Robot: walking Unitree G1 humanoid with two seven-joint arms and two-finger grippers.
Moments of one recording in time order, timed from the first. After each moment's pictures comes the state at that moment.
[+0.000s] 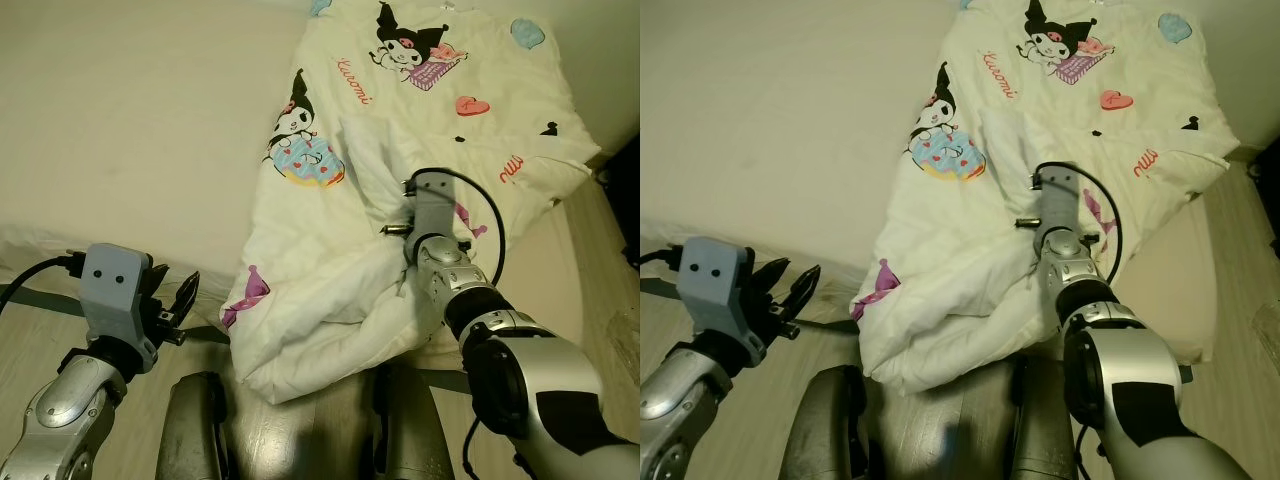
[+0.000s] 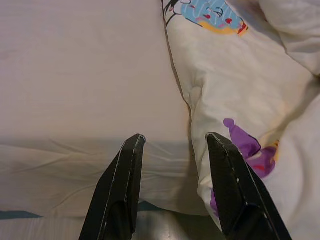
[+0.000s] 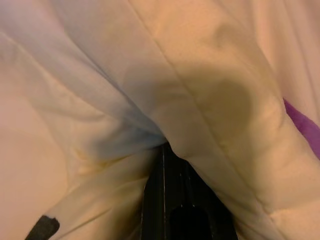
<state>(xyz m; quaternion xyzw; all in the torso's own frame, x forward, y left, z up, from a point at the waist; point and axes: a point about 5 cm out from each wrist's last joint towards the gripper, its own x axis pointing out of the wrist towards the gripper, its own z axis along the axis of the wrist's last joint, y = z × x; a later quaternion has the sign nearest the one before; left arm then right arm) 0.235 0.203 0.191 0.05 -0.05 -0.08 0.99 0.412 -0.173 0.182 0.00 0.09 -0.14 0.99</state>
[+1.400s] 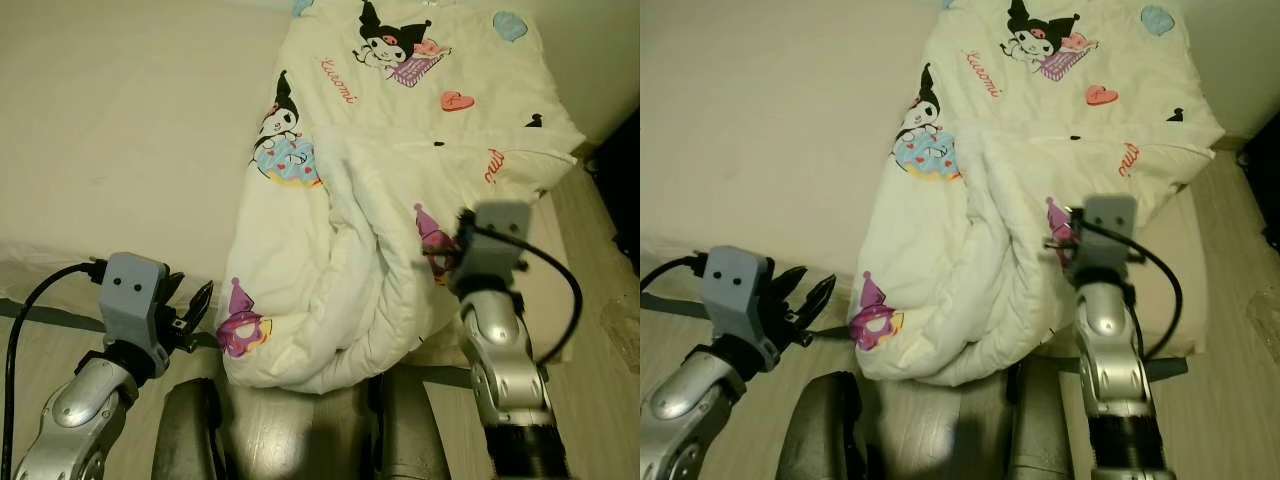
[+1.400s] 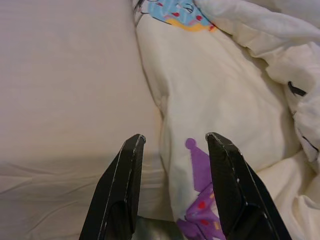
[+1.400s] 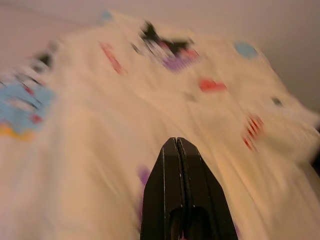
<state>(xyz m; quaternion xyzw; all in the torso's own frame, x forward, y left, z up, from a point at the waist) 0.242 0.196 0.181 0.05 -0.06 -0.11 0.99 0.335 -0.171 0.220 -0.08 -0.16 -0.02 0.98</state>
